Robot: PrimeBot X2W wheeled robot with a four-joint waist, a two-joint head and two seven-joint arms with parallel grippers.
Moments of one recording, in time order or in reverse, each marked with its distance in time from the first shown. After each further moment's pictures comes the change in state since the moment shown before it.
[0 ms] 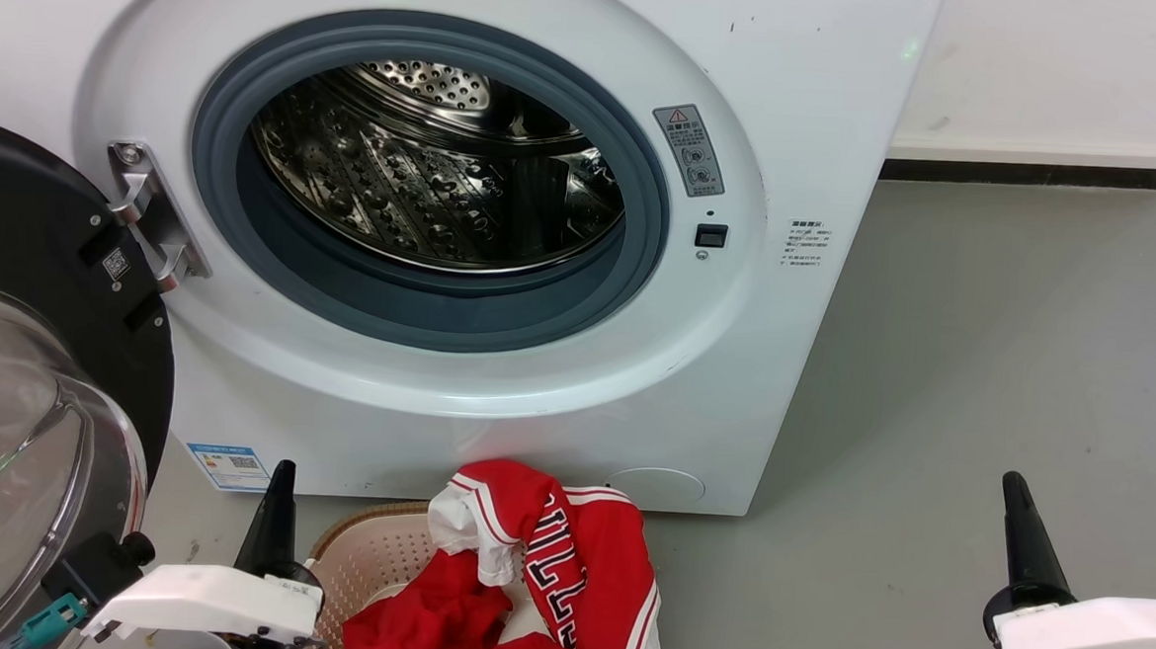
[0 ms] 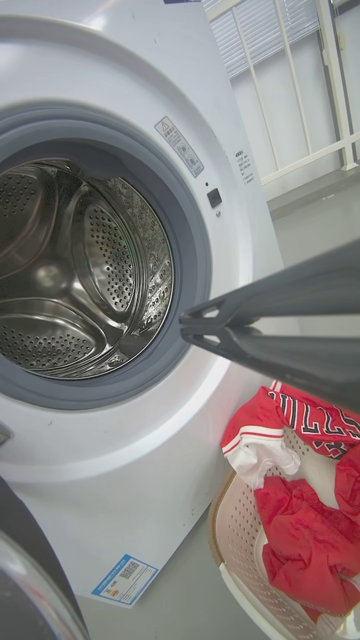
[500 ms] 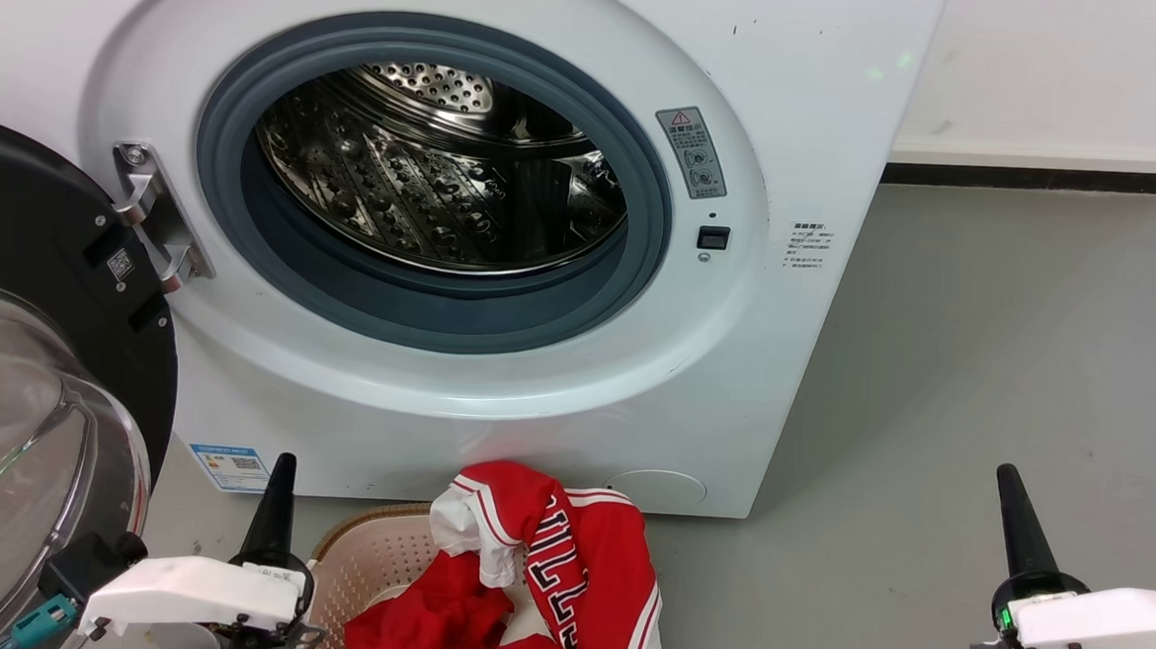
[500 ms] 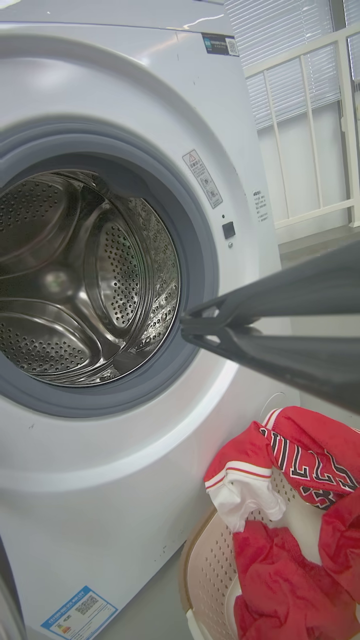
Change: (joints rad) left arm -0.021 -0.002 0.016 0.016 -0.173 -0.011 0.041; right arm -0.023 0.000 -0.001 0.018 0.183 0.000 0.042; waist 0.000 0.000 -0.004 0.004
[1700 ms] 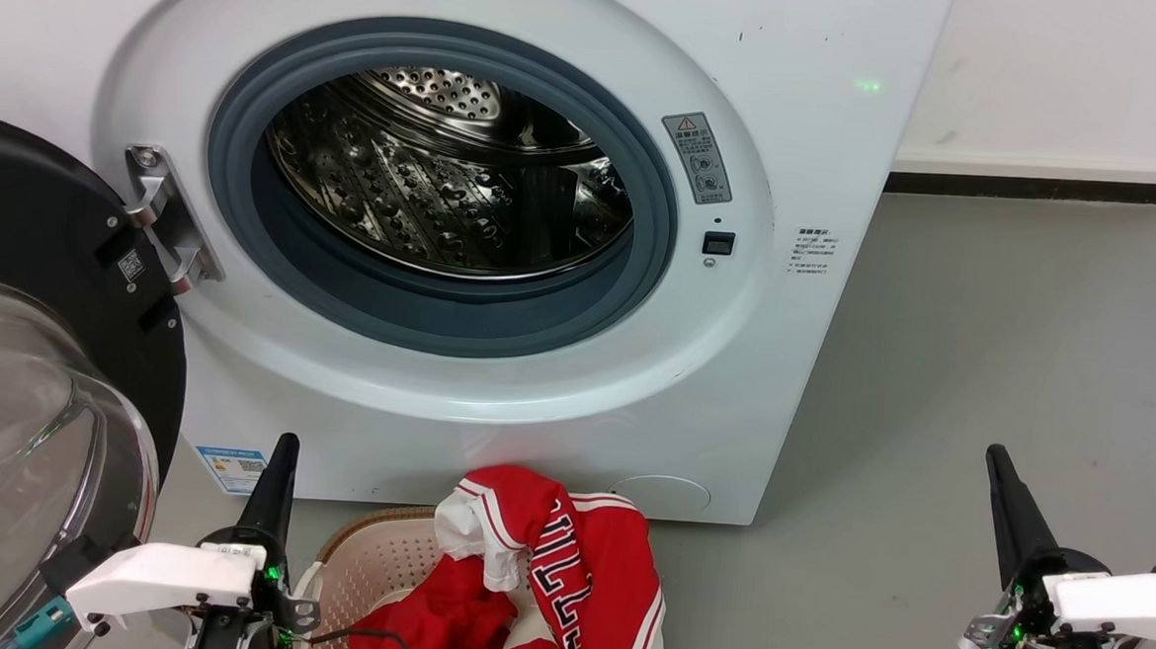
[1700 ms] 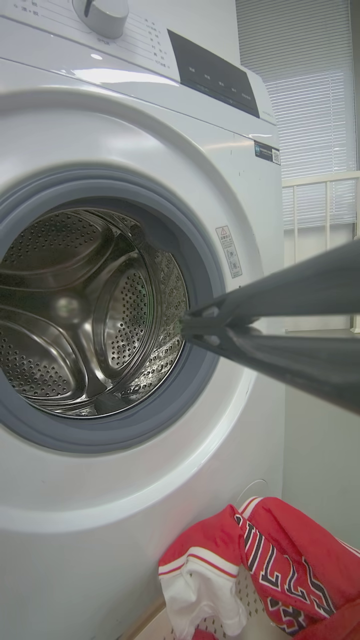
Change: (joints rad) left arm -0.042 -0.004 0.031 0.032 -0.337 -0.026 0.078; right arm -0.042 -0.001 -0.002 0.033 0.352 0.000 0.080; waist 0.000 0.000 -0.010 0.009
